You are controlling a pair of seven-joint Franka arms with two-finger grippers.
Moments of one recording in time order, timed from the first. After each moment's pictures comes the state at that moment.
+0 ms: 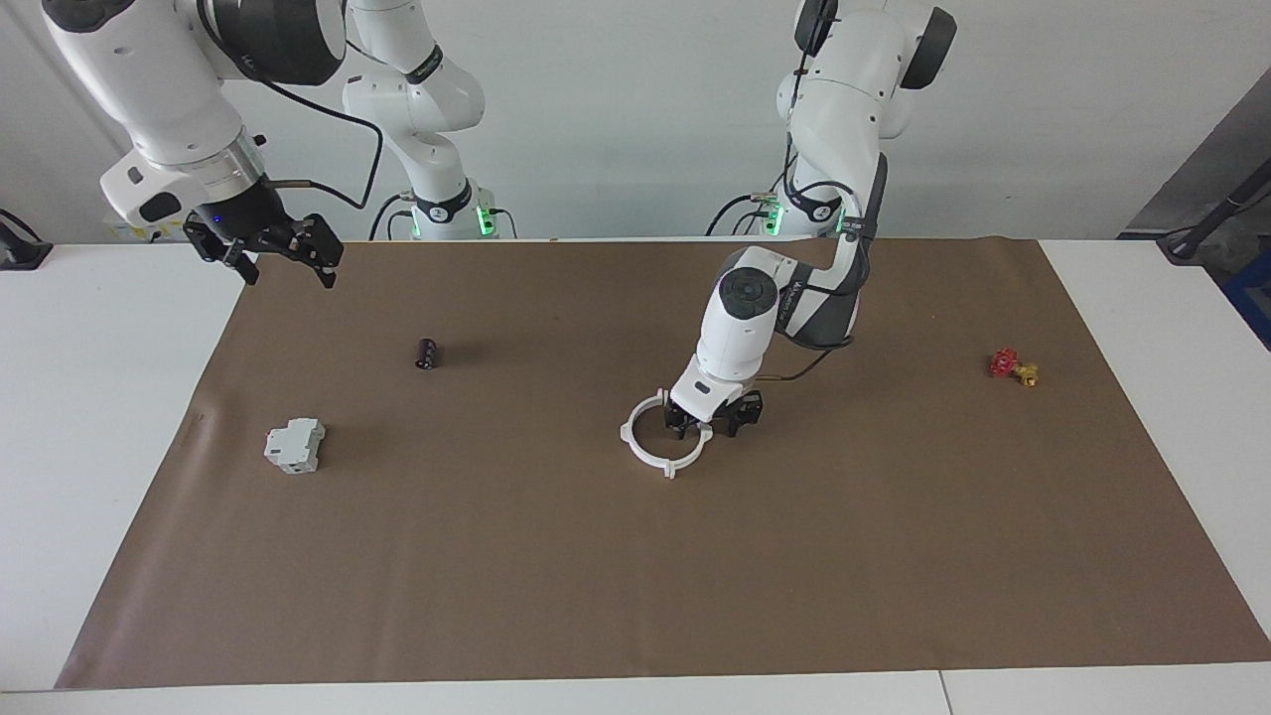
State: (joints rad) left arm -0.36 0.48 -0.20 -1.81 0.08 2.32 -0.57; right arm 0.05 0.00 -0.09 -1.61 -0.02 1.55 0.03
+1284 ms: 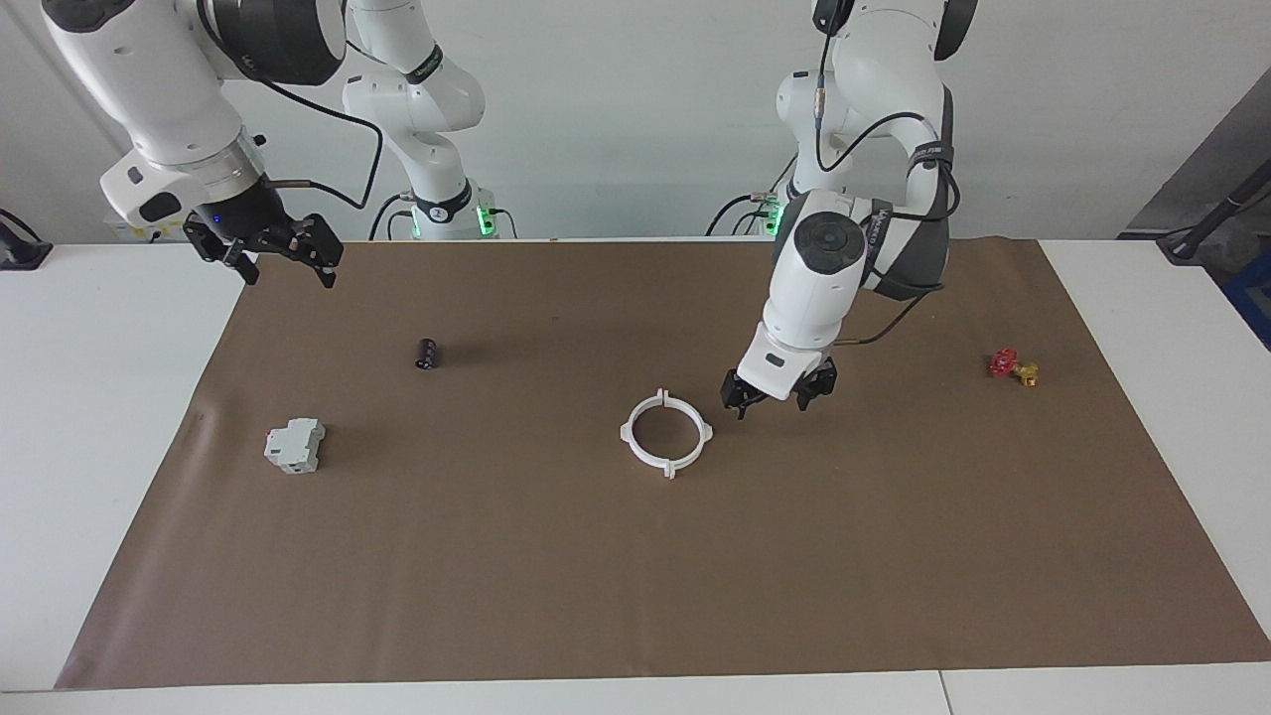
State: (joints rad) left arm -0.23 0.33 -0.18 -1.64 0.09 1.95 -0.47; right arm 0.05 0.00 -0.09 -1.61 -0.02 1.55 0.03
